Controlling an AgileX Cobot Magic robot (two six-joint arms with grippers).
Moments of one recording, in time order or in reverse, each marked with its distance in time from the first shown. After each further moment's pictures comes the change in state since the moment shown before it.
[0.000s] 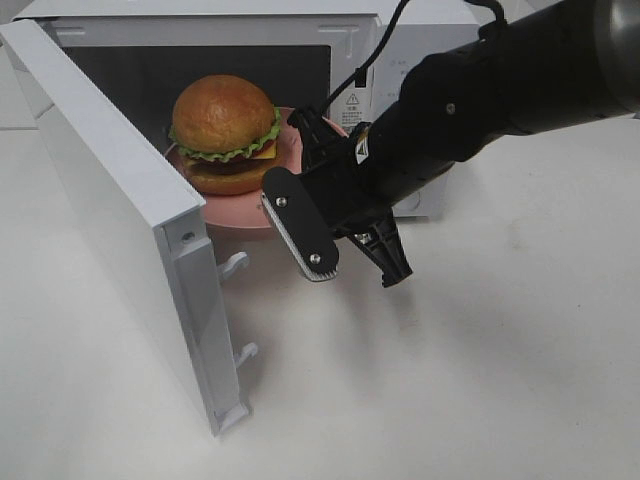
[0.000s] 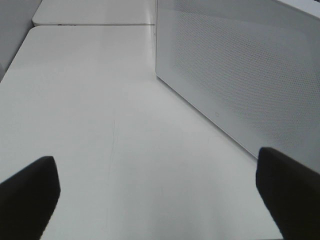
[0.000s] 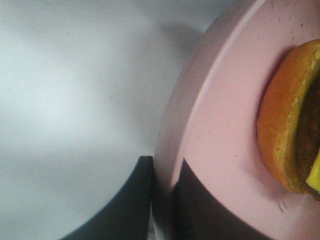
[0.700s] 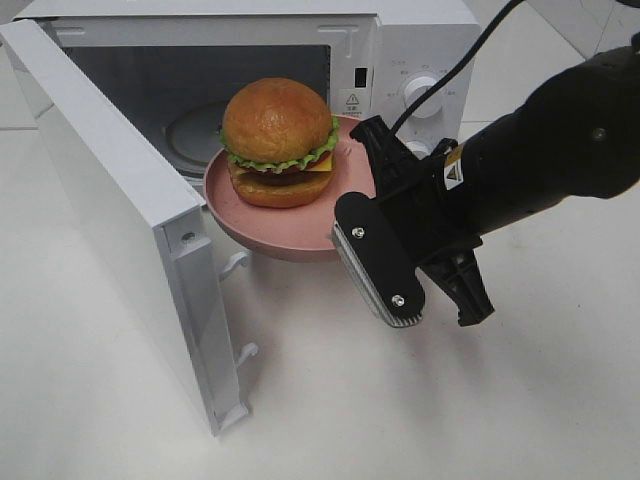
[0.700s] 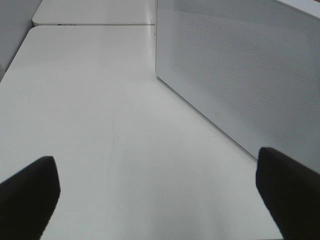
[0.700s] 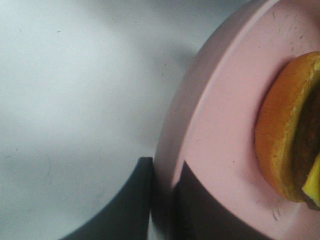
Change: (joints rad) left arm 0.000 0.000 0.000 0.000 0.000 -0.001; right arm -0.006 -0.263 0.272 -0.002 -0.014 0.009
